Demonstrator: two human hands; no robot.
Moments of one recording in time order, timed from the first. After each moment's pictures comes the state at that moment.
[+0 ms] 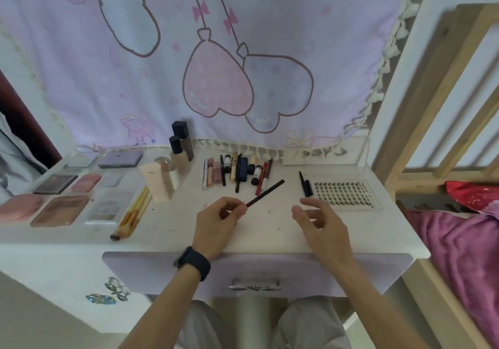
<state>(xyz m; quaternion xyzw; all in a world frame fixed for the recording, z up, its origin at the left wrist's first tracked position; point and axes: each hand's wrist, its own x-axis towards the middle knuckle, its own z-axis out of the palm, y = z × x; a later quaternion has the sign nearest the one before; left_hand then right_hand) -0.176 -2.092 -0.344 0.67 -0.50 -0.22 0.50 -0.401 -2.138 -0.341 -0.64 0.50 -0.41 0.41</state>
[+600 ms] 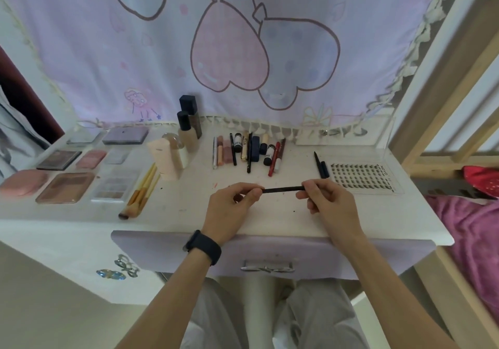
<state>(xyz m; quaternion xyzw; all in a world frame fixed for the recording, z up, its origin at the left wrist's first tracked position) -0.172 -2.087 -0.346 0.64 -0.52 -0.25 0.50 -0.378 -2.156 -0.345 -0.57 0.44 -0.47 0.52</state>
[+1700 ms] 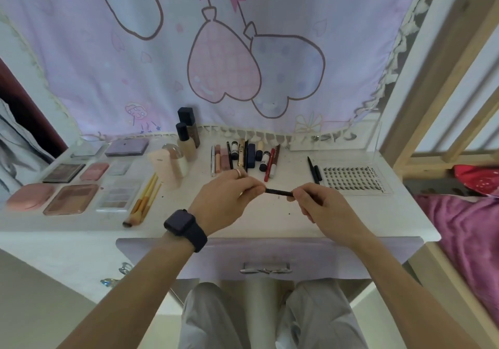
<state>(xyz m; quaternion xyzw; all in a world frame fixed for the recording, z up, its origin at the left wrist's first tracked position) -0.159 -2.083 -0.284 0.60 -0.75 -0.03 0.28 -0.393 -2.144 -0.309 -0.74 0.41 -0.30 0.44</state>
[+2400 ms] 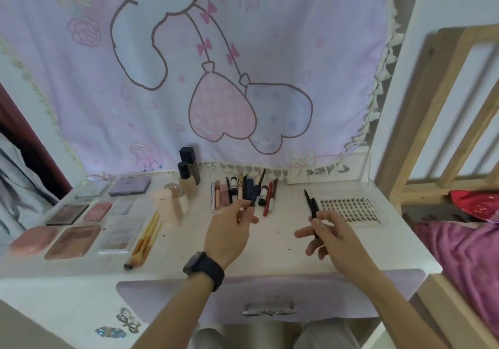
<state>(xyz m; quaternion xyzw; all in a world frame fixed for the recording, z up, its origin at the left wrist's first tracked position) -0.176 -2.101 -0.301 0.70 -0.55 -0.17 0.42 -0.409 -2.145 -0.316 -0.62 0.42 -0.40 0.53</state>
